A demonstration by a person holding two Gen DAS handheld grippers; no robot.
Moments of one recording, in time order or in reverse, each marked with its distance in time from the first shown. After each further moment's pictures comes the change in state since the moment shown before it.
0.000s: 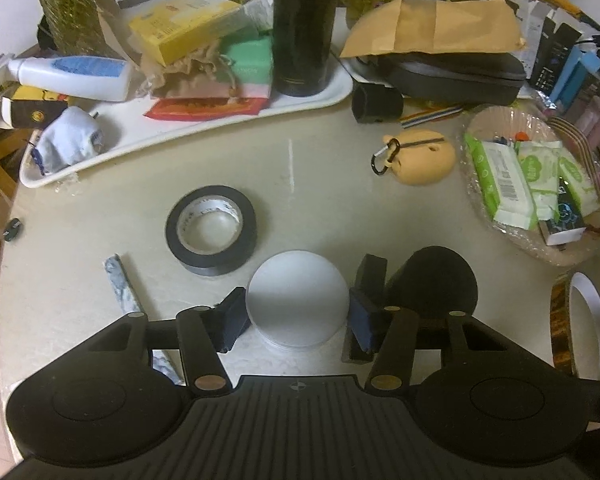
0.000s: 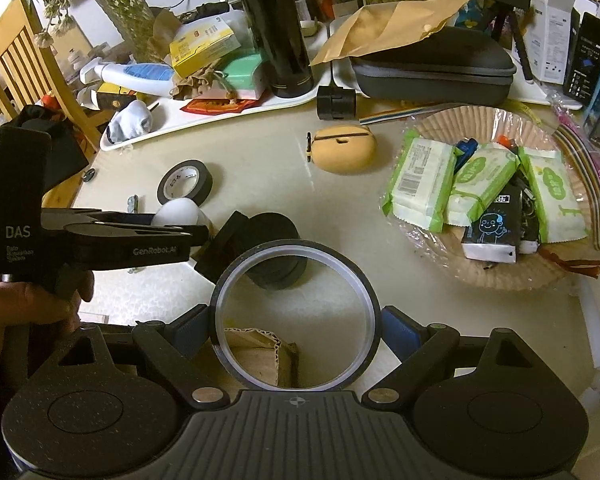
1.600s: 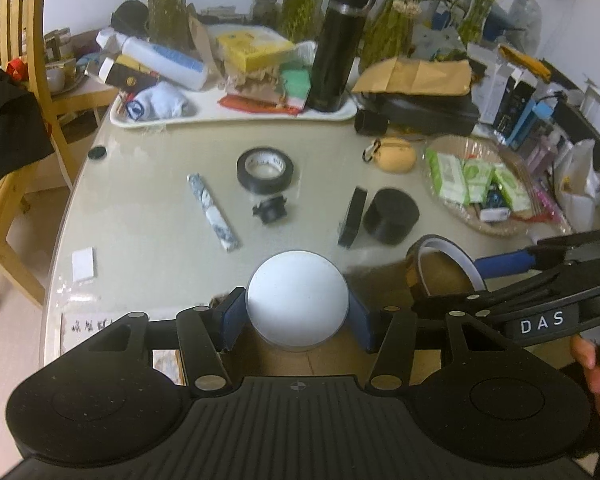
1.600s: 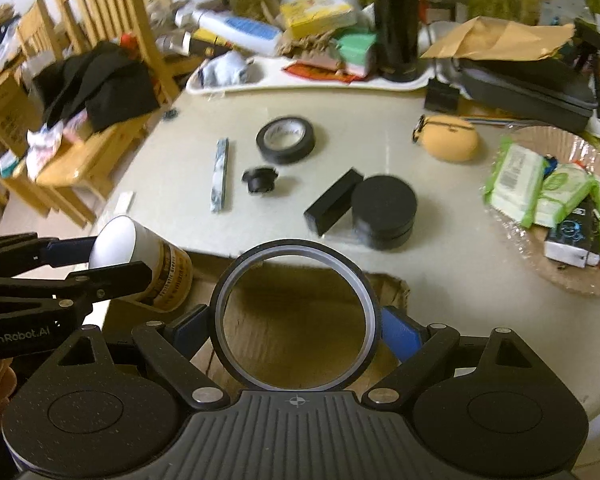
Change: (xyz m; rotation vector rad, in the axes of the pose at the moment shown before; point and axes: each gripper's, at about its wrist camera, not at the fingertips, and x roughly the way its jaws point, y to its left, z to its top) left arm -0.125 0.028 -0.112 -0.143 -0.125 -0.059; right arm -0.003 0.072 -0.044 -0.208 0.038 0.091
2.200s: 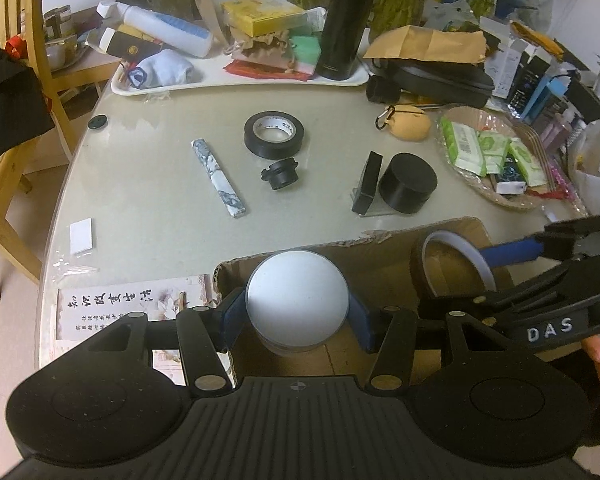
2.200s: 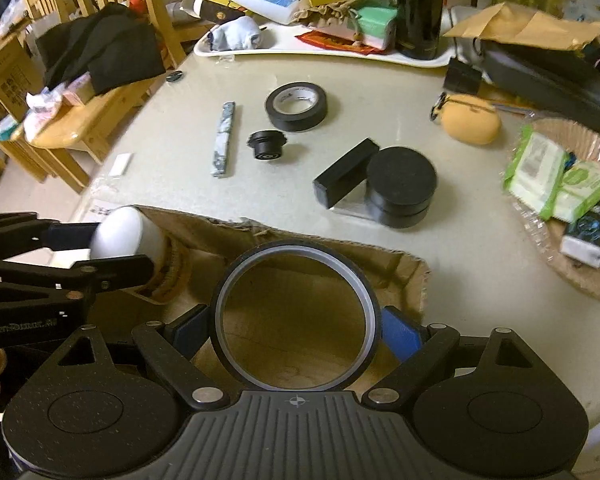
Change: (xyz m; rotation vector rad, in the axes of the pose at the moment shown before) left arm 0.016 0.008 -0.009 -0.011 0.070 0.014; right arm 0.019 0.006 -0.006 -0.048 0.068 0.011
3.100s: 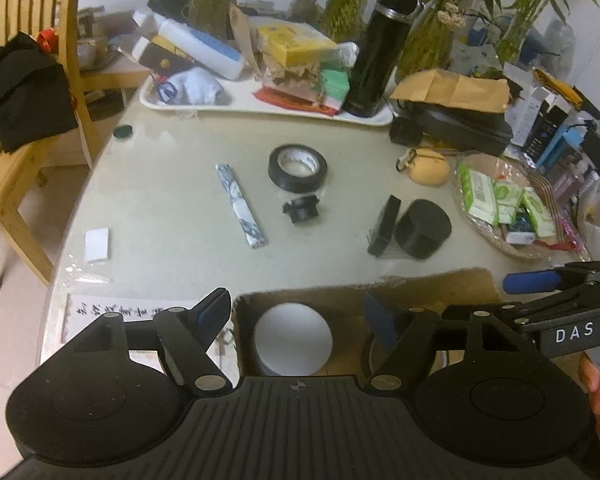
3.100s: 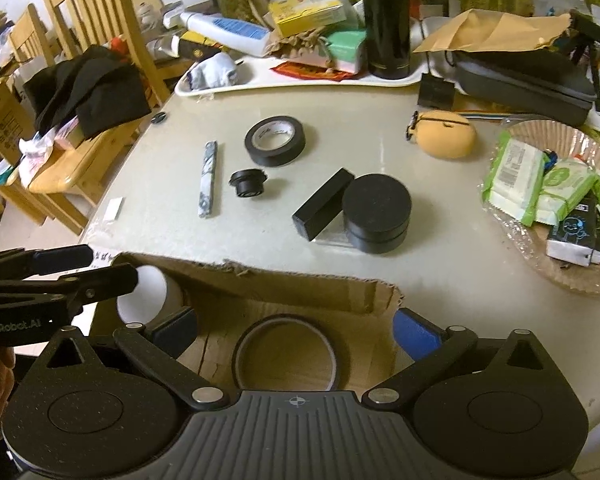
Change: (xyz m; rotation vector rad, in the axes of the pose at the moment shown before) left arm -0.008 0.009 0.008 -0.097 -0.100 0.033; right arm -0.012 -0.016 0.010 0.080 -0.091 -0.018
